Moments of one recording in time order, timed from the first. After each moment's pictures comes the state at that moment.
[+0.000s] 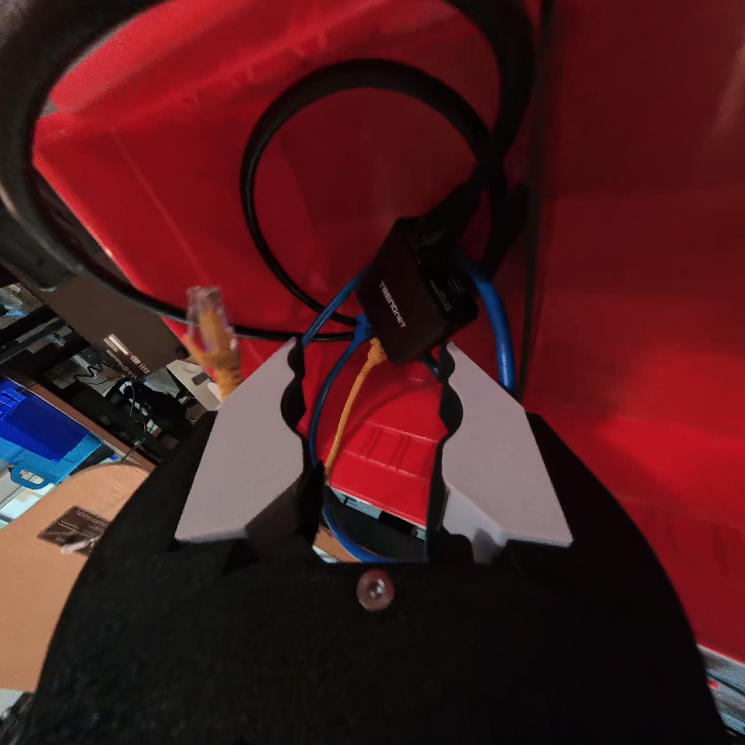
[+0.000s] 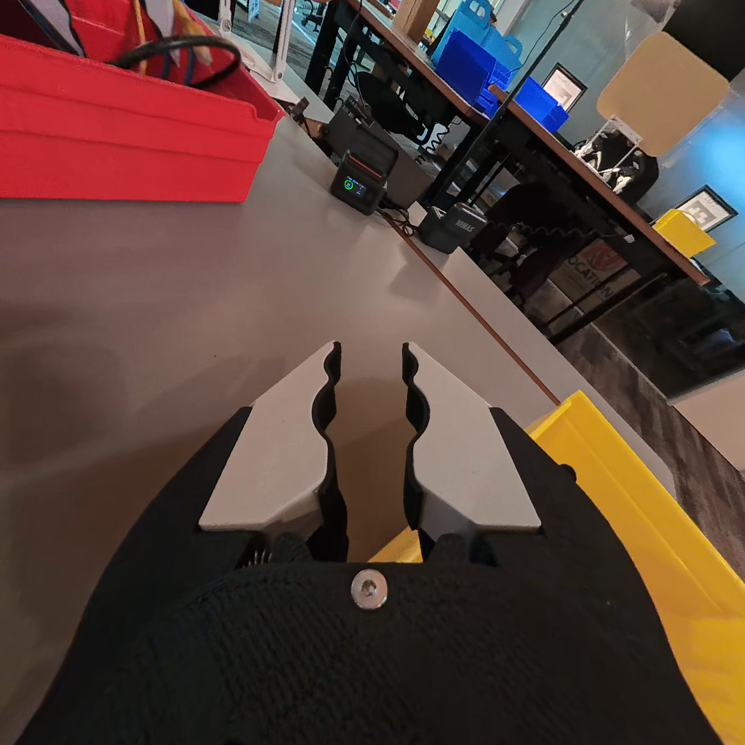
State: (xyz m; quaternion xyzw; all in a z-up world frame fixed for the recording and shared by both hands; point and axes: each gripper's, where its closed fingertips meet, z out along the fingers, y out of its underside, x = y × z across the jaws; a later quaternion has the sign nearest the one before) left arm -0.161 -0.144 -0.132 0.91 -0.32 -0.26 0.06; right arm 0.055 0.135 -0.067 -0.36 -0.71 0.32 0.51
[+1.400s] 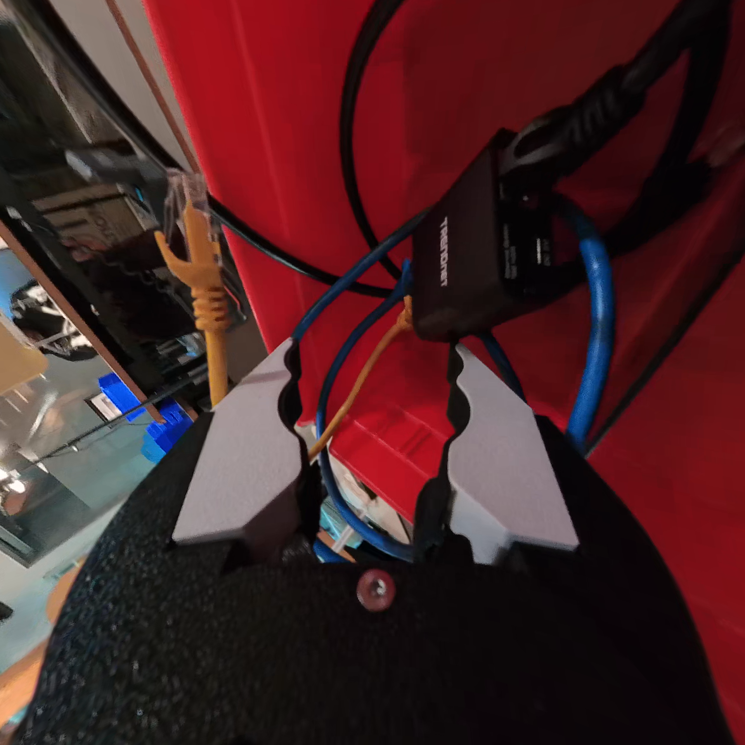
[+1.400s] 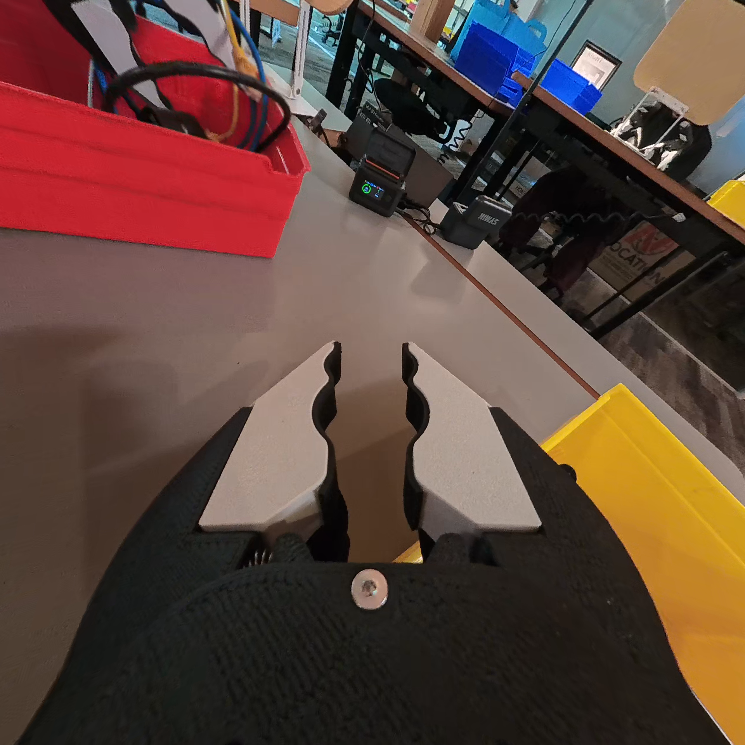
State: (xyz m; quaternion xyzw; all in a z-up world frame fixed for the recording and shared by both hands) left arm -0.174 -0.089 -0.117 0.84 -0.39 -0.37 -0.07; right arm 0.056 0.131 -0.070 -0.38 -0.71 0.36 0.47
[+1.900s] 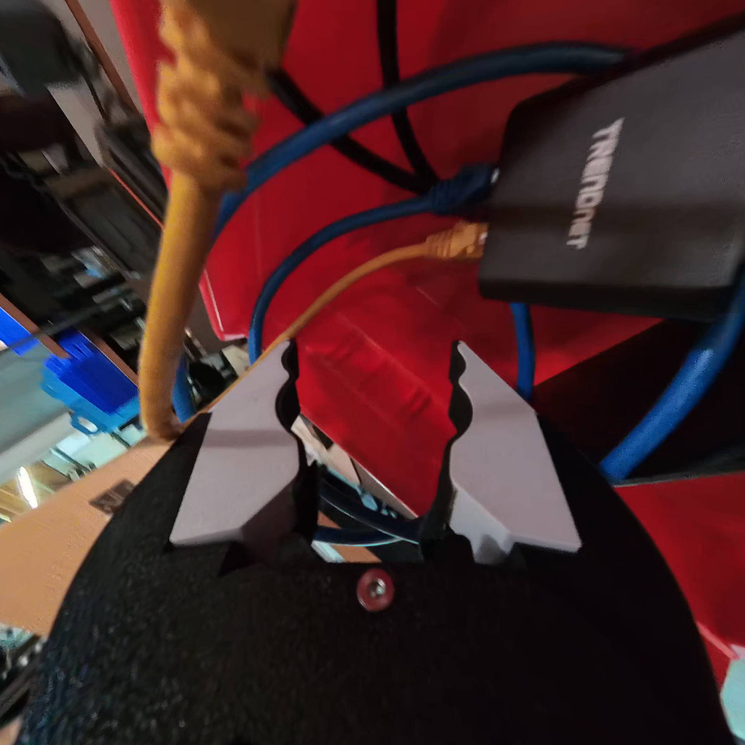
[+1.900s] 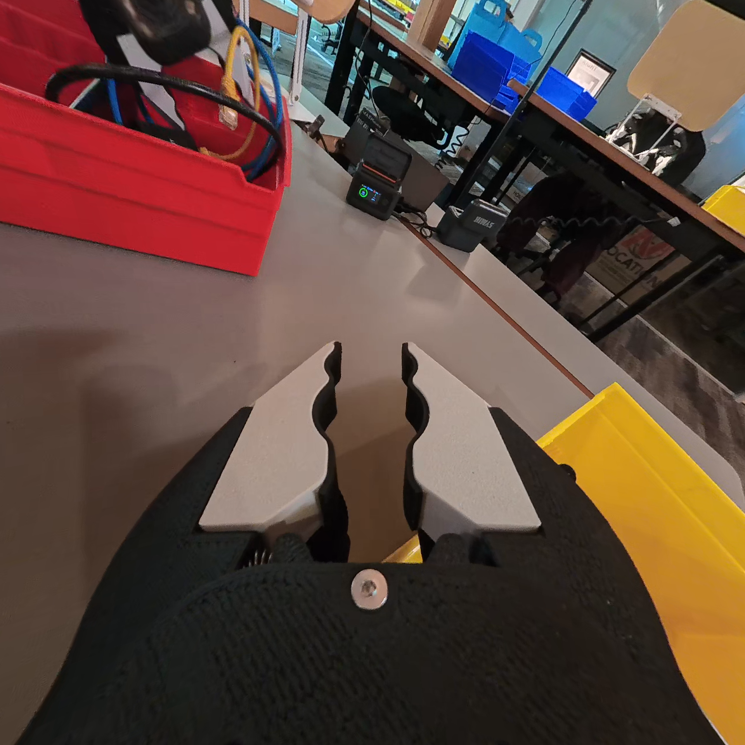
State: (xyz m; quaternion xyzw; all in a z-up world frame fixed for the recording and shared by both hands) left arm -0.204 -0.105 -0.129 0.89 -0.29 -0.34 0.03; right arm 0.059 0.136 -0.068 -0.38 -0.71 0.36 0.48
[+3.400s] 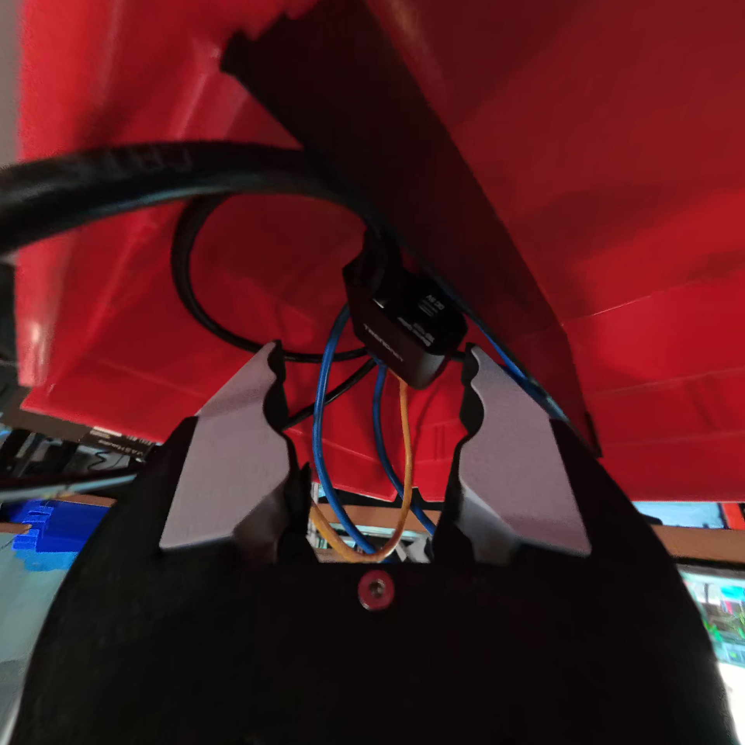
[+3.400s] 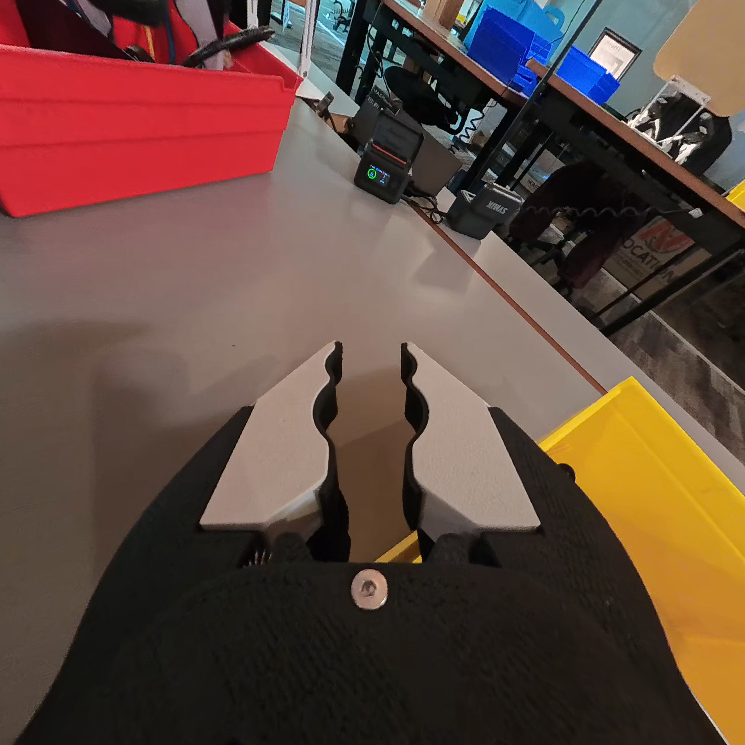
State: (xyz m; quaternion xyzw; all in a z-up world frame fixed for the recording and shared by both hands) left arm -0.184 -0.156 -0.142 0.86 -0.45 -0.16 0.19; right arm 0.057 0.139 -0.080 -0.37 -0.72 0.36 0.46
